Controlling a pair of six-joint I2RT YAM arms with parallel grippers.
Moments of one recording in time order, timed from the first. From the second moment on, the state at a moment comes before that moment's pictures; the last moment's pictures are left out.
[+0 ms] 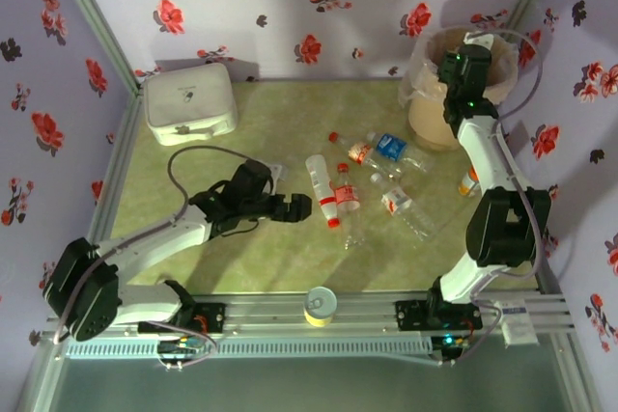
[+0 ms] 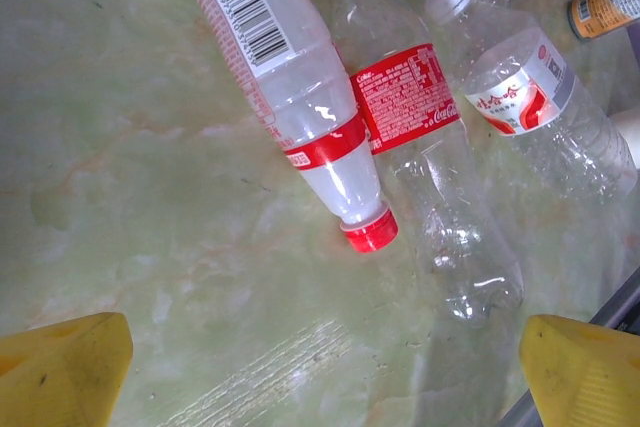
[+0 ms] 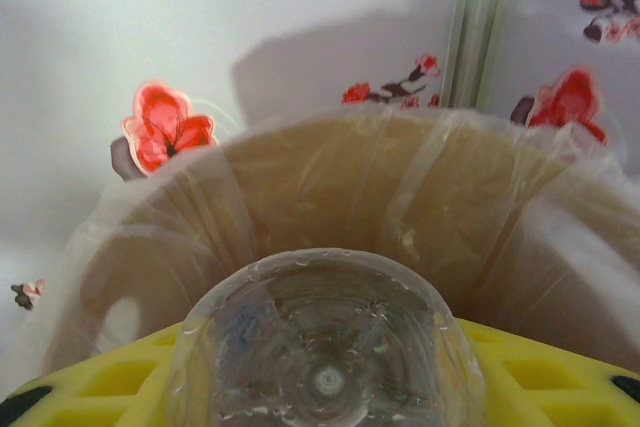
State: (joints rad) left arm -0.79 1.26 0.79 -0.28 0.17 -0.60; right arm 0.00 1.66 1.45 -0.05 0.28 0.13
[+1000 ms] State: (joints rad) left arm -0.90 1.59 1.05 -0.37 0.00 -0.80; right arm -0.02 1.39 1.64 -0.47 0.20 0.20
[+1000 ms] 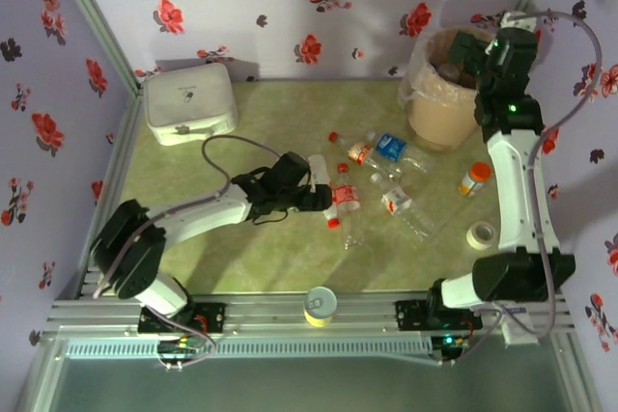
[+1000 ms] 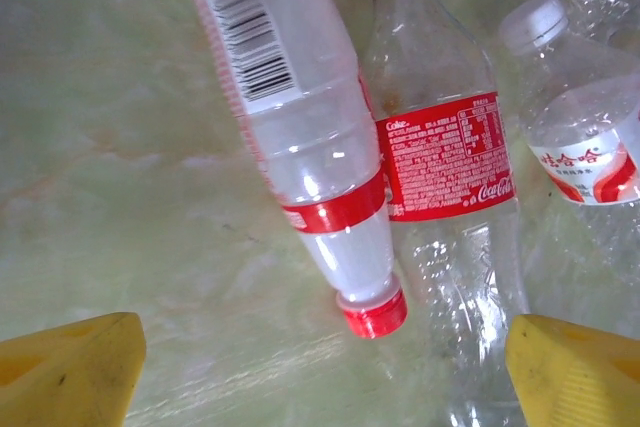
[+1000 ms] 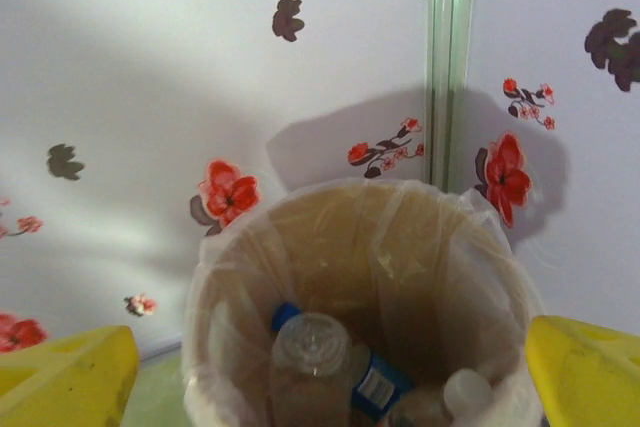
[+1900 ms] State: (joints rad) left arm -0.94 1.90 1.21 -0.41 -0.08 -1.03; right arm -0.02 1.19 1.47 -0.54 0.08 0.25
